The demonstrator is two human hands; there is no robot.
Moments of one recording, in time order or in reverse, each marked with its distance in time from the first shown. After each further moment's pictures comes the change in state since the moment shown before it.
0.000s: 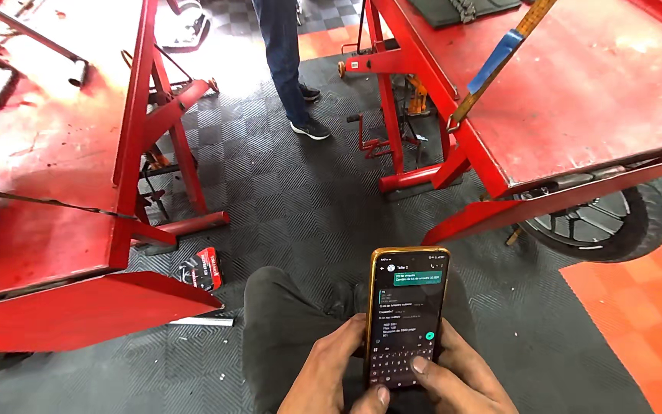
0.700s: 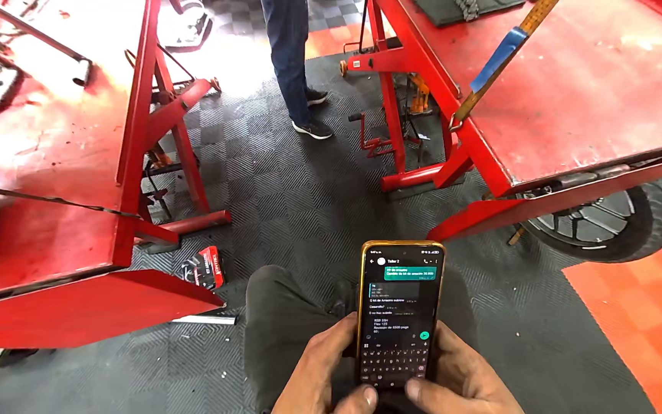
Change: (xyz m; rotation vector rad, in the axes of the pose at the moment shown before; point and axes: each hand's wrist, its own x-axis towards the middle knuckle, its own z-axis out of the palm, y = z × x) left_hand -0.007 -0.005 -0.007 -0.124 0.019 0.048; right_hand 0.000 -0.002 -0.004 0.076 -0.141 0.011
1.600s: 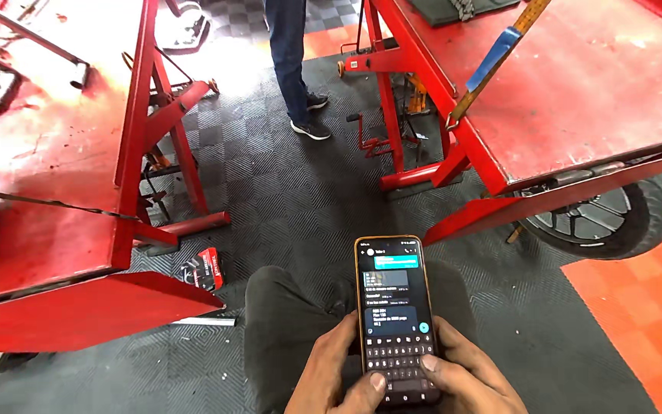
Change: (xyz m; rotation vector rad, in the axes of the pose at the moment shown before) left_hand 0.002 0.000 0.014 0.034 0.066 -0.050; right_hand -0.002 0.000 -0.001 -0.084 0.104 -0.024
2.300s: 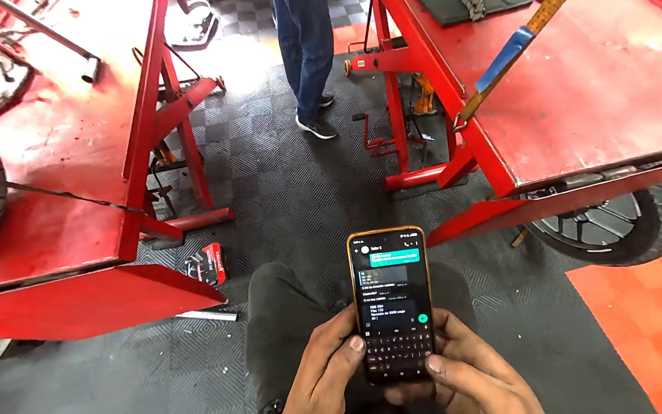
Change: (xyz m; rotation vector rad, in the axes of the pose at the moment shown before) left_hand 0.002 -0.010 0.000 -0.090 0.123 0.092; right_hand 0.006 -0.013 -0.005 0.240 -0.130 0.146
